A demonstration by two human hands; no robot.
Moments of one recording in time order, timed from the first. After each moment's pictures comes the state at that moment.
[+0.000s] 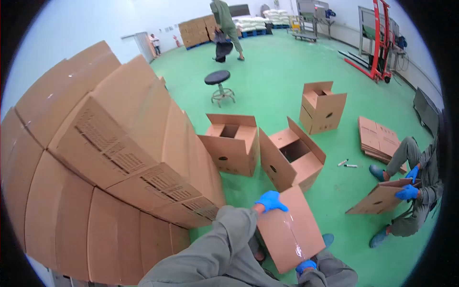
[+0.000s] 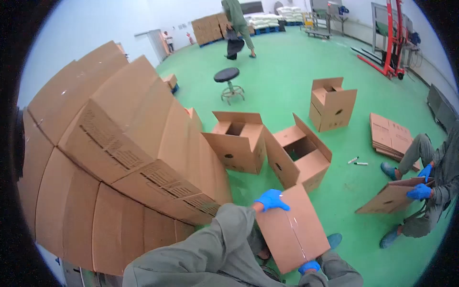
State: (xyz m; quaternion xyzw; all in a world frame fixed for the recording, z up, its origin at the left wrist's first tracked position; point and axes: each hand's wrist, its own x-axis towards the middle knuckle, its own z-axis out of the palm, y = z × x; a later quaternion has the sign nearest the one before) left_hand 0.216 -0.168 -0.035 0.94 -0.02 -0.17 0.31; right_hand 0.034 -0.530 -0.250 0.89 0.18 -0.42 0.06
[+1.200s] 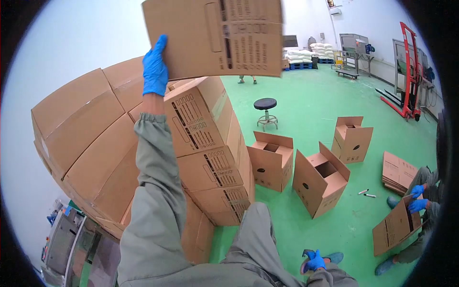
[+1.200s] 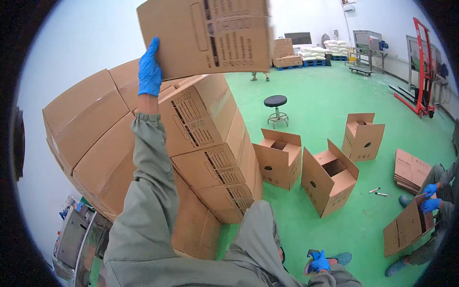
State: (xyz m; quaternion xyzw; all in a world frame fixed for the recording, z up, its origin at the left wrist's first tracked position) left_hand -0.032 0.034 0.576 0.60 -0.15 0.59 0.52; right_hand 0.064 -0.519 -0.189 0.90 0.21 -0.31 -0.21
